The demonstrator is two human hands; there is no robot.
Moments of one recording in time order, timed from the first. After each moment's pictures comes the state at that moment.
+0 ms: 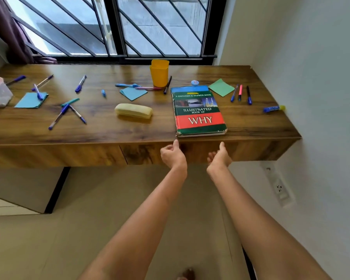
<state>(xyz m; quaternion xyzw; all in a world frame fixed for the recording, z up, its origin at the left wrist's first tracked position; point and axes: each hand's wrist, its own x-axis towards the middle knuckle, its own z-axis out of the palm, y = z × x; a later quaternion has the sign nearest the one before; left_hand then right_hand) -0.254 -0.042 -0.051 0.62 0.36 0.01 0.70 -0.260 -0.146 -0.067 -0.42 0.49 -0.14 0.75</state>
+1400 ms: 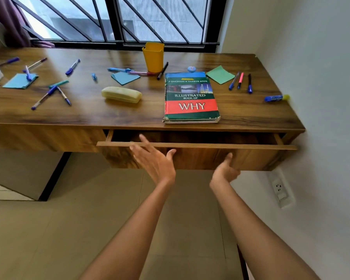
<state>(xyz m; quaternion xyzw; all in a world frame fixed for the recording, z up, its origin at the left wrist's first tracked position) -0.295 -0.055 -0.125 0.89 0.22 0.17 0.35 -0.304 -0.200 -0.142 -0.48 0.52 -0.14 0.70</state>
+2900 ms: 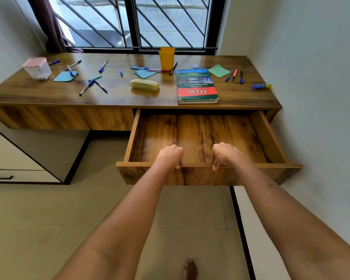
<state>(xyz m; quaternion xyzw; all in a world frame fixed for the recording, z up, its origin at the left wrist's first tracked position) -0.449 0.006 -0.046 0.97 -0.18 -0.16 0.04 -0.455 -0.183 -0.041 -0.98 -0.01 0.21 0.03</state>
